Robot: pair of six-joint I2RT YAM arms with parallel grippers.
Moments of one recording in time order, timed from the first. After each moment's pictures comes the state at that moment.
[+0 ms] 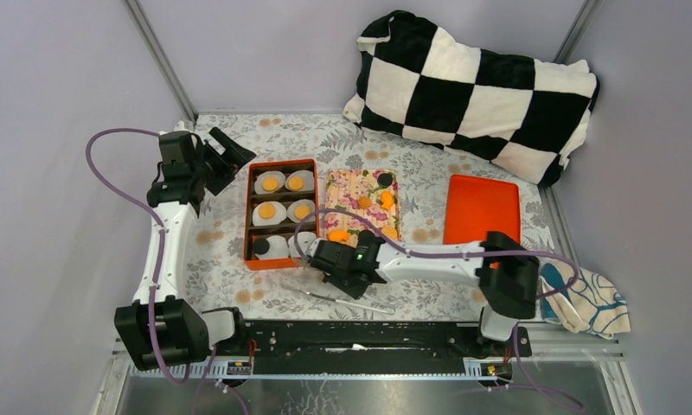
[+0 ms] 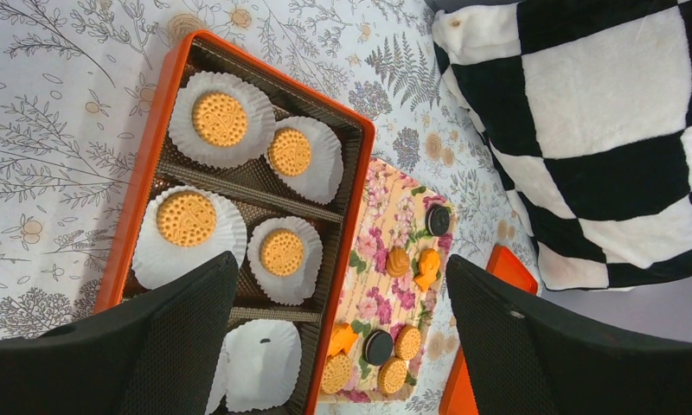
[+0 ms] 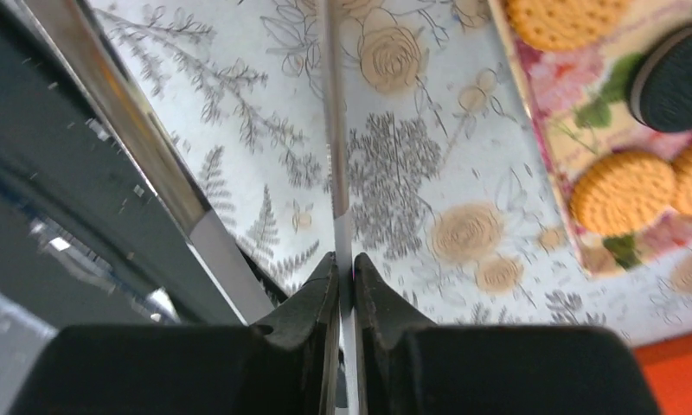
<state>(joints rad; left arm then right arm) 0.18 1.21 1.11 -0.48 0.33 -0.69 1.26 1.77 1.23 -0.75 0.15 0.19</state>
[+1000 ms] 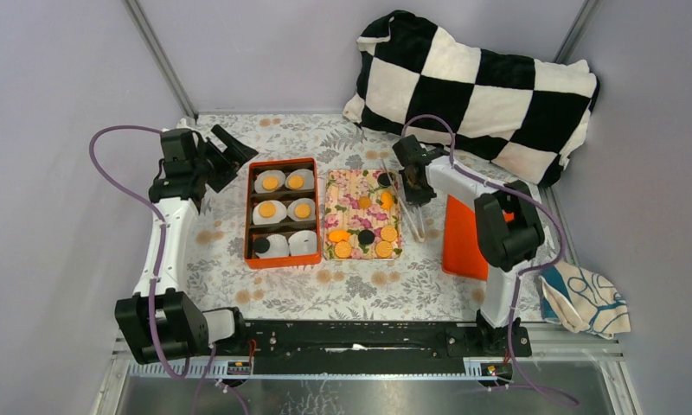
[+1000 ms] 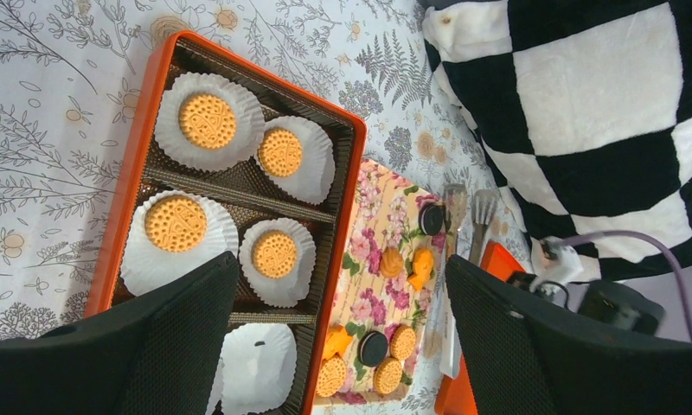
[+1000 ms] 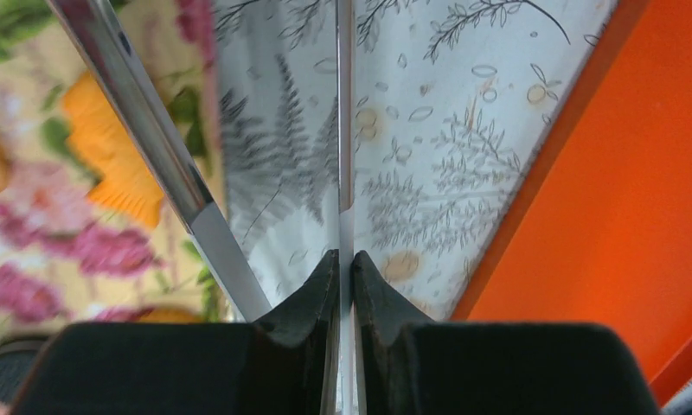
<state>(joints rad) 0.18 1.24 1.12 -0.46 0.36 -0.69 0.48 1.88 1.39 -0.74 0.27 0.28</state>
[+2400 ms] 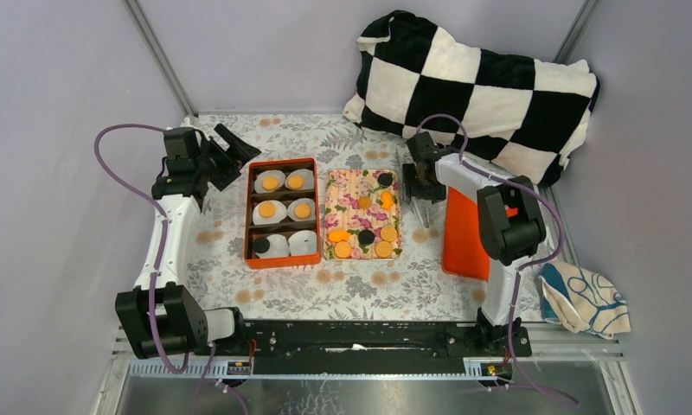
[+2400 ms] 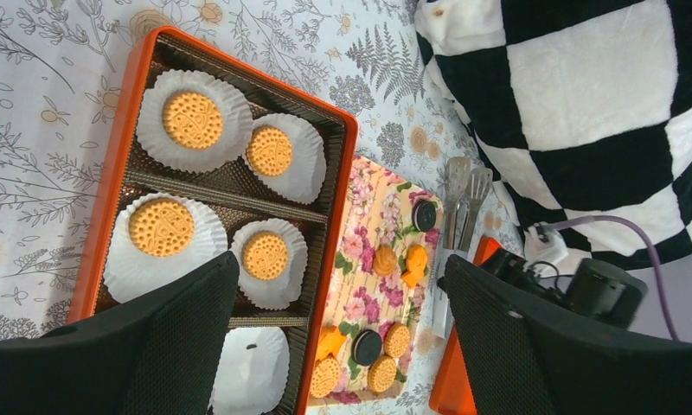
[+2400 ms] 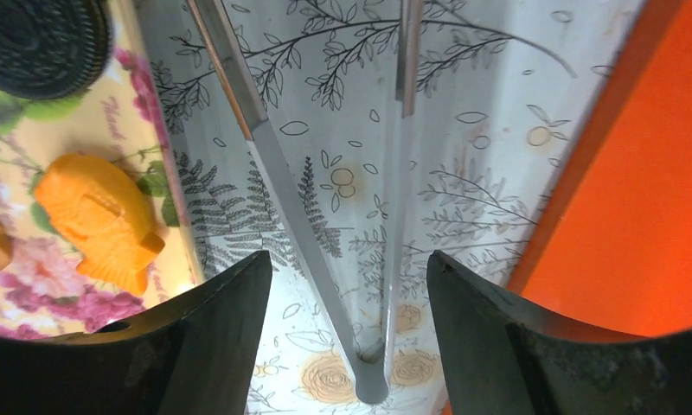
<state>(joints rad) 0.16 1.27 1.12 -0.43 0.38 -0.70 0.36 1.95 1.40 -0.65 0.16 0.32</state>
